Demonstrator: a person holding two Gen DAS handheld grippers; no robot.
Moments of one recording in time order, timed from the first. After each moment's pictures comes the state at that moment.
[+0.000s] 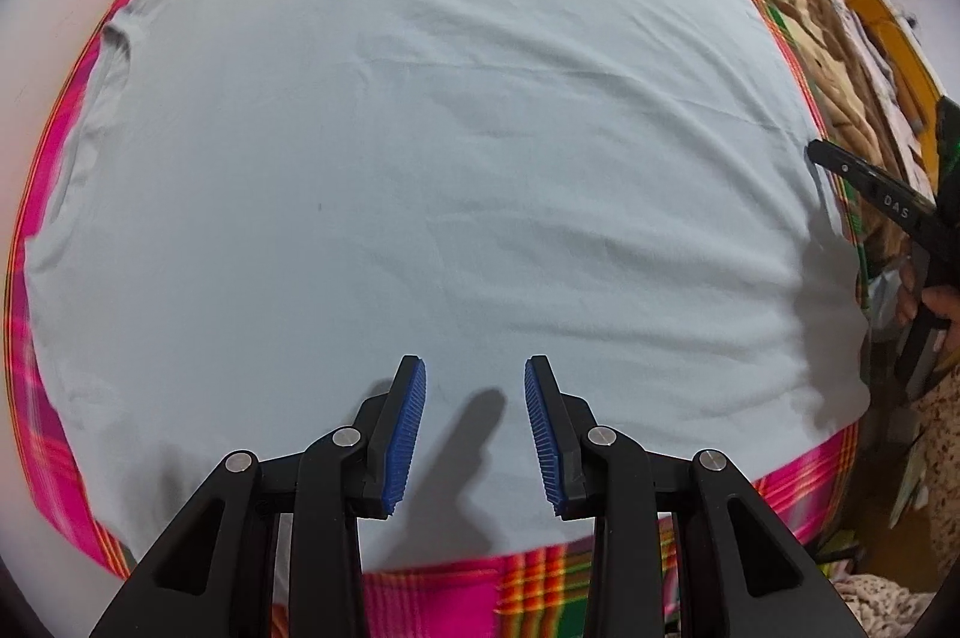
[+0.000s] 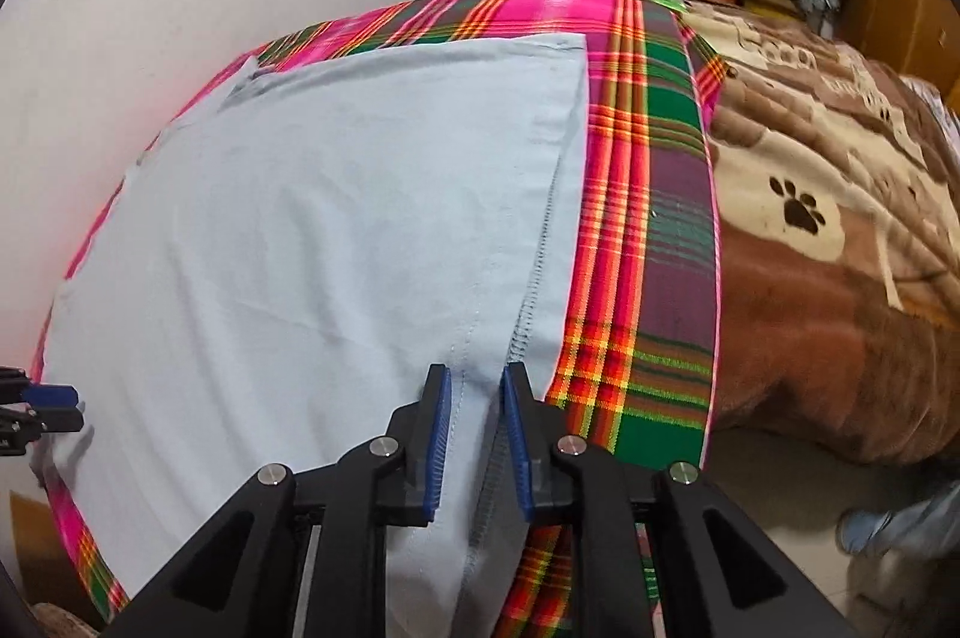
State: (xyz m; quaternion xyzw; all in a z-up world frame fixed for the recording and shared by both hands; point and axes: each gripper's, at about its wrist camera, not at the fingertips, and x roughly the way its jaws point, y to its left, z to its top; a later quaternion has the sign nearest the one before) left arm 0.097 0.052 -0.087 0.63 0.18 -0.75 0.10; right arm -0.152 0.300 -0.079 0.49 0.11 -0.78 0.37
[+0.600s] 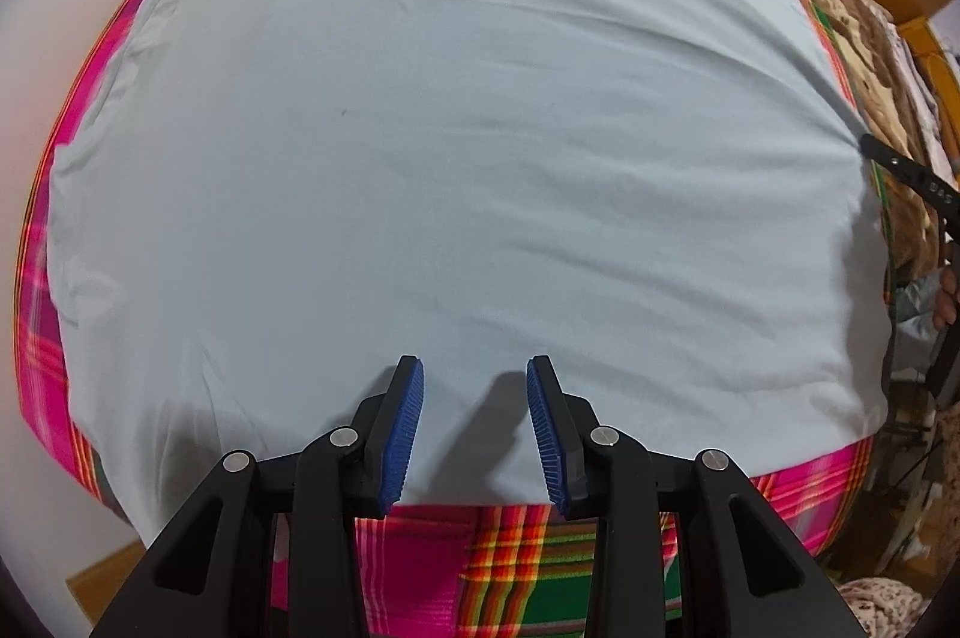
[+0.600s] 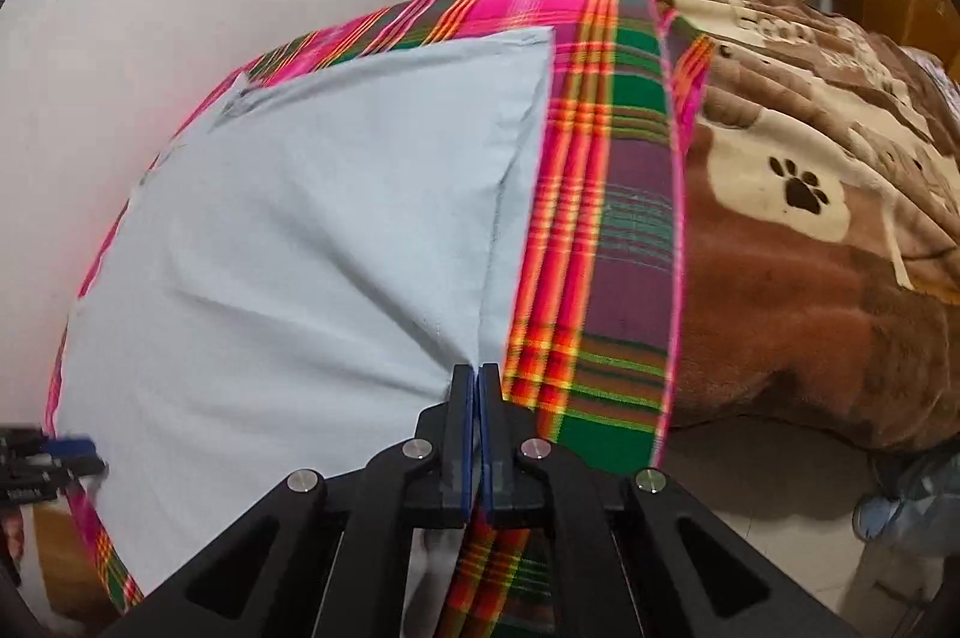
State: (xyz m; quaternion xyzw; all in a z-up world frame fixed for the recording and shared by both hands) left arm 0.084 0.093 -0.112 0.64 0.20 -0.73 0.16; right arm -0.171 0.323 -0.077 0.51 0.07 -0.77 0.36
